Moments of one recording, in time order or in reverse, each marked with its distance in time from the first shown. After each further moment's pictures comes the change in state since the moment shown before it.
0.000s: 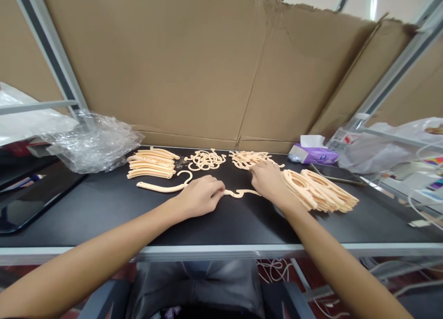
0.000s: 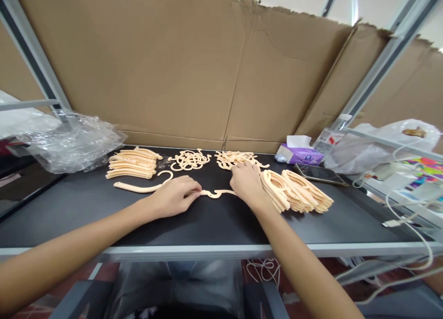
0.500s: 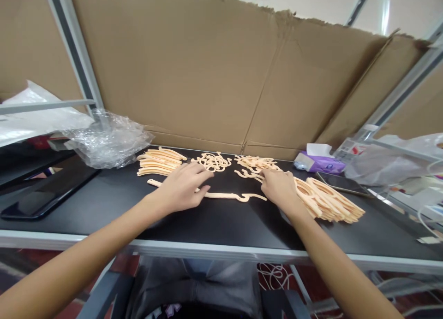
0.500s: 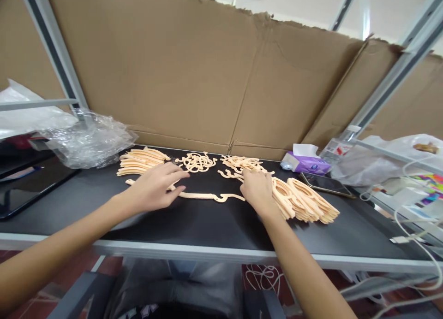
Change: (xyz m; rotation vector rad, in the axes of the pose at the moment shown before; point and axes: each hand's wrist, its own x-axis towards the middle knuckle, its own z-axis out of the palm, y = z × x) left_hand -0.034 -0.017 -0.048 0.287 0.142 0.023; right_hand -0.005 0.001 -0.011 -0.150 -0.076 0.125
